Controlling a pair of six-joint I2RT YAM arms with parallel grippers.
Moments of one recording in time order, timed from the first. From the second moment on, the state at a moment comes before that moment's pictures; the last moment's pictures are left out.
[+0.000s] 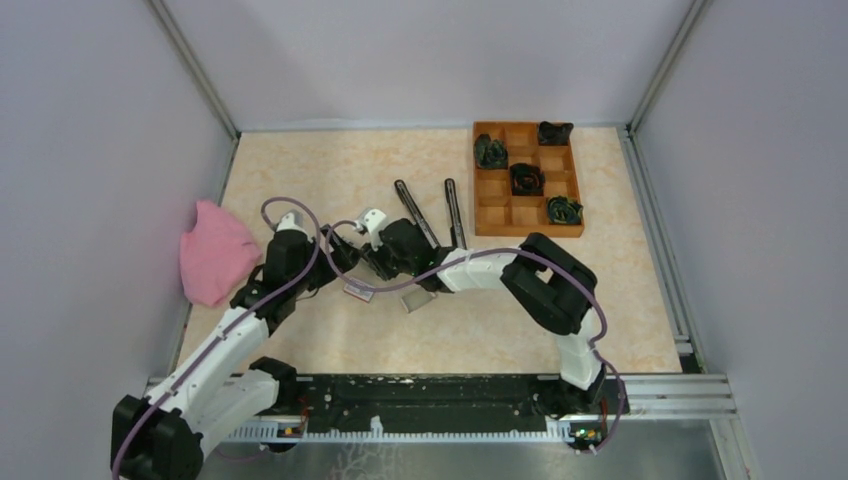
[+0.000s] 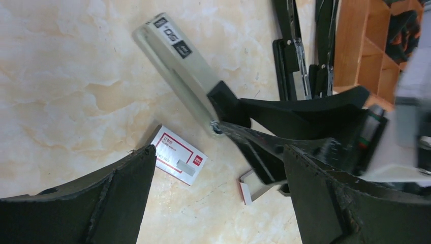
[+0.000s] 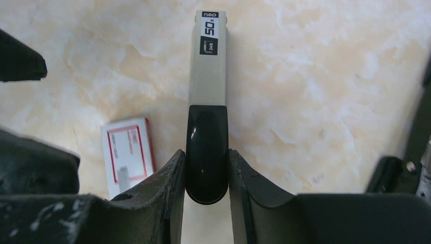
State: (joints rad) left arm -0.37 0.89 0.51 -0.21 -0.06 -0.78; right arm 0.97 1.94 1.13 0.27 0.02 0.01
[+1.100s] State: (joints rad) left arm -0.35 0.86 0.66 -0.29 -0.11 -0.79; right arm 0.94 1.69 0.92 0.29 0.18 0.05
